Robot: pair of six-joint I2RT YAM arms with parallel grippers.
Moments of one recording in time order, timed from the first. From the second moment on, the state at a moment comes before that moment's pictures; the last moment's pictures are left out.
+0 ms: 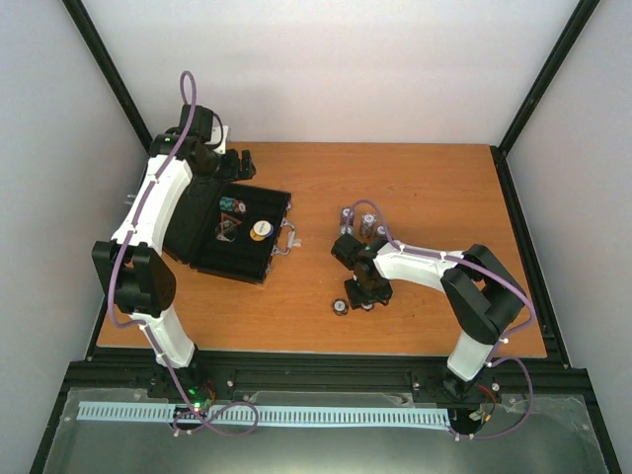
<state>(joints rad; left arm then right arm) -0.12 1.78 1.81 -1.01 0.21 -0.23 0.78 1.72 1.01 -0.83 0.03 0.46</state>
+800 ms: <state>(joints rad) -0.12 1.78 1.80 -1.01 0.21 -0.23 0.78 1.69 0.97 -0.84 0.04 0.46</state>
